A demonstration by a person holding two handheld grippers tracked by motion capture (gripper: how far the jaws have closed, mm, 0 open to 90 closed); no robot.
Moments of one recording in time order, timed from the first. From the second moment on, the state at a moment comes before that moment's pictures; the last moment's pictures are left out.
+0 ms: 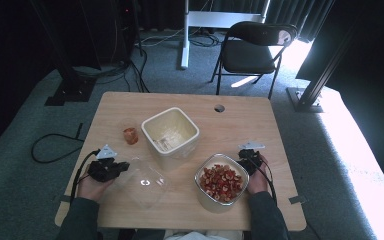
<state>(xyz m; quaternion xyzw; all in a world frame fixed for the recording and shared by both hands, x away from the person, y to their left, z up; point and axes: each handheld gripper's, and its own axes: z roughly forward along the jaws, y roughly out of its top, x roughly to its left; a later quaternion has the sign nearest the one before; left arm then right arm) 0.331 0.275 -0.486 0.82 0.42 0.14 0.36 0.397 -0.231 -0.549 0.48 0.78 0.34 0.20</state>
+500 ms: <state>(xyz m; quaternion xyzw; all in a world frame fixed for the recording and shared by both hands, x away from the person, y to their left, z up) 0.323 0.311 -0.457 0.78 0.44 0.16 0.42 0.396 -0.231 -0.549 0.48 0.78 0.34 0.20</state>
